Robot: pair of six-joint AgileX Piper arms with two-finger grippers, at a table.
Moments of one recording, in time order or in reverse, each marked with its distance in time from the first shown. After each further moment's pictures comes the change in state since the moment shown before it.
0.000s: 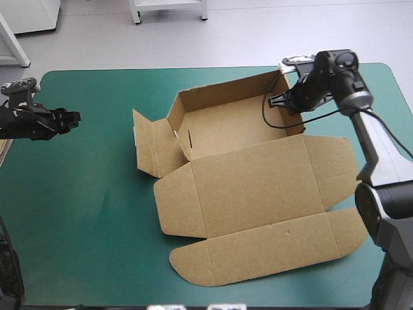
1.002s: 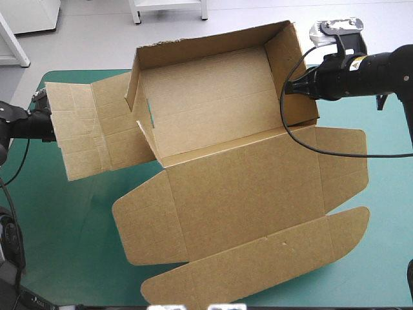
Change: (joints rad) left arm 0.000 0.150 0.000 -0.302 0.130 0.113; right arm -0.021 -0.448 0.081 0.271 0.003 -0.091
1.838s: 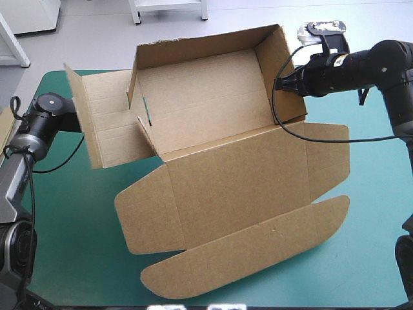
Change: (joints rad) left arm -0.296 -0.006 0.002 -0.196 0.042 0.063; right arm 0.000 0.107 0.000 0.044 -0.056 -0.029
